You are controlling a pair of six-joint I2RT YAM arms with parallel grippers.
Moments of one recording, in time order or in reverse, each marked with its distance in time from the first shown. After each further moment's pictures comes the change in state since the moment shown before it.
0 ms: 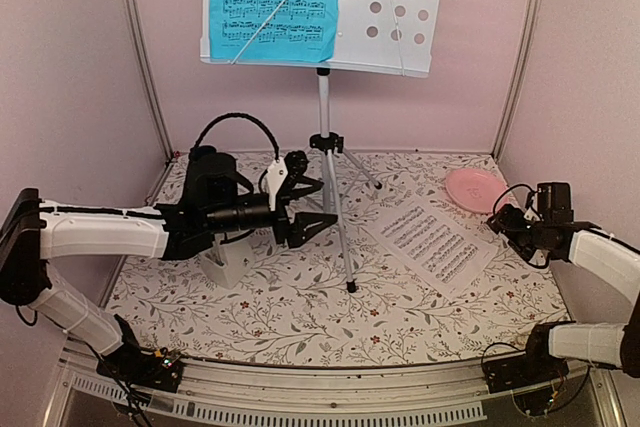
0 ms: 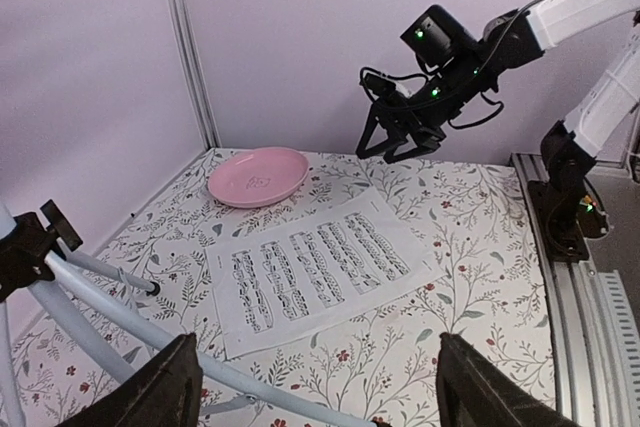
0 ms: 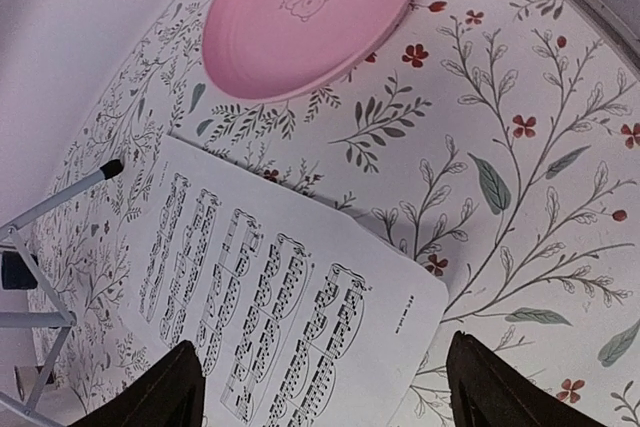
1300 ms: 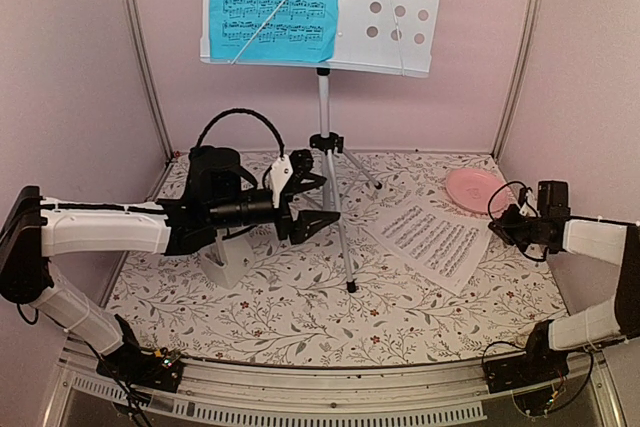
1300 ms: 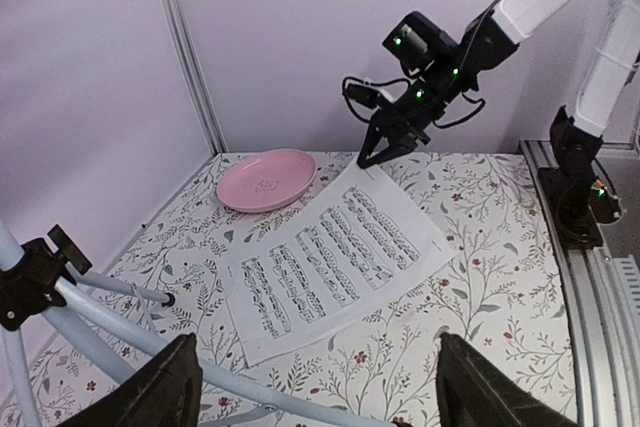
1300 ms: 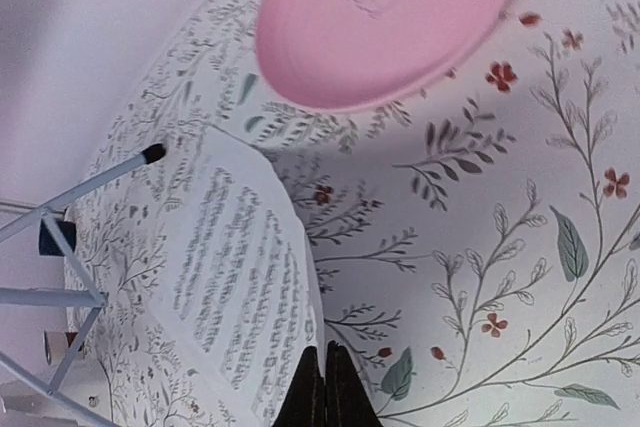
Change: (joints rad) left arm 0.000 0.023 0.043 -0.029 -0.003 0.071; right arm -0.103 0.237 -0.009 0.217 -0.225 -0.035
